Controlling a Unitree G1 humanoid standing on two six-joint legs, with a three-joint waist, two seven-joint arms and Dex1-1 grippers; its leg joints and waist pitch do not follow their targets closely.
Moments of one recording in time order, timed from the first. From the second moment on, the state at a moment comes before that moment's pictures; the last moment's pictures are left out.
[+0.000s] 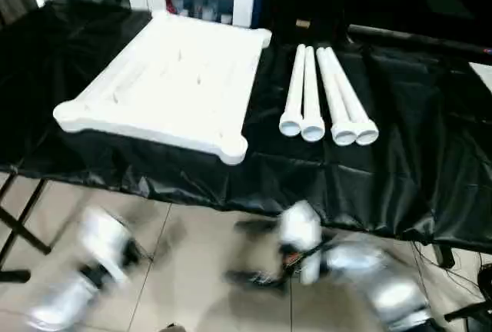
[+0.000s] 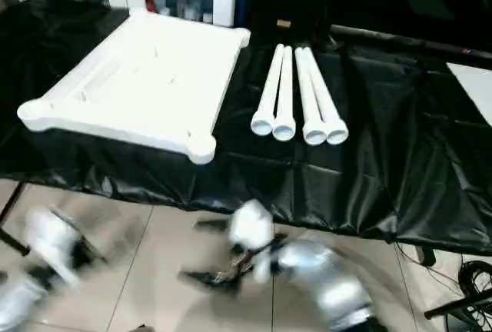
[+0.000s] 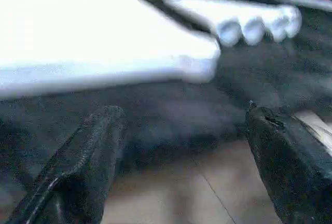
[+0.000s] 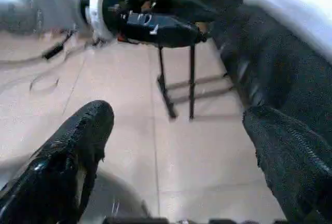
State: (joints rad) left arm 0.22 0.43 0.11 -0.12 -0.34 -0.06 -0.60; right arm -0.12 -0.28 0.32 0.02 0.29 0.11 1.04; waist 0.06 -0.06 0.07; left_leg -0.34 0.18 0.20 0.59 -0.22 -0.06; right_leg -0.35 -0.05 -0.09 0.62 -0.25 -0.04
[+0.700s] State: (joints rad) left arm -0.24 0.20 0.15 -0.21 -0.10 0.38 -0.09; right arm -0.18 -0.11 0.05 -0.10 0.18 0.44 0.29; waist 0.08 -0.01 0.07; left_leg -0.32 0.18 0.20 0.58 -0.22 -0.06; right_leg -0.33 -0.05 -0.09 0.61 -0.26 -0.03
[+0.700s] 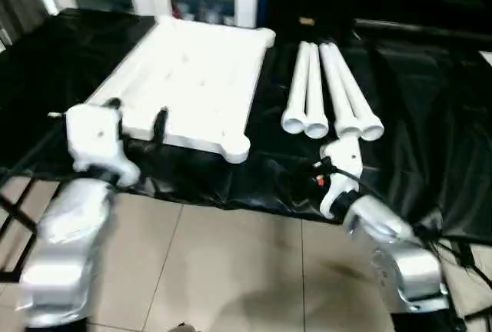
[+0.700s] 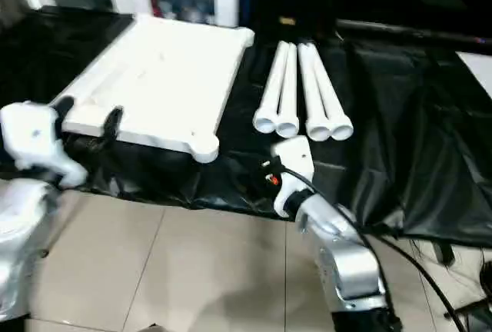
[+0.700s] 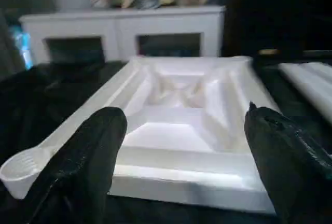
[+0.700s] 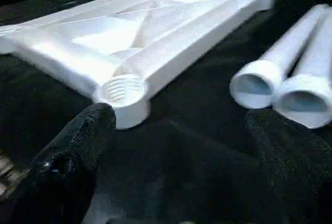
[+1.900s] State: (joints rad) left arm -0.17 0.29 0.20 -0.25 -0.13 0.35 -0.17; right arm -0.29 -0.05 0.13 -0.03 0.16 0.34 0.31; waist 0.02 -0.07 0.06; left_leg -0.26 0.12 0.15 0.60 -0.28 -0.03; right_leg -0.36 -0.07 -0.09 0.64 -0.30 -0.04
